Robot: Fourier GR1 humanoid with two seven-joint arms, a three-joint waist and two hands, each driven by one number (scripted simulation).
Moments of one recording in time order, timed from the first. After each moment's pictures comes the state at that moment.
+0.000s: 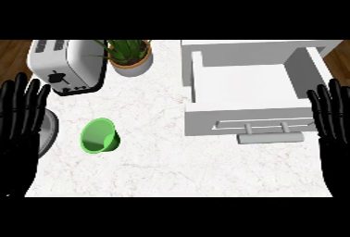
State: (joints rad) left arm 0.01 0.11 0.02 -2.10 0.00 -0.01 -0.01; right arm 0.04 -0.10 0.01 -2.10 0.01 0.00 -0.01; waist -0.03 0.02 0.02
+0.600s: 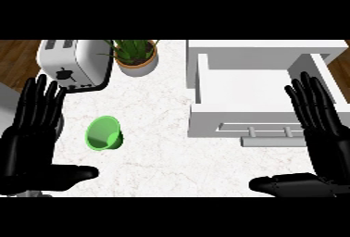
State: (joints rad) left arm -0.01 0.05 0.08 -1.95 0.17 -0.03 0.04; right arm -0.03 -0.13 0.03 -2.04 -0.03 0.08 0.07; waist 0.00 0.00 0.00
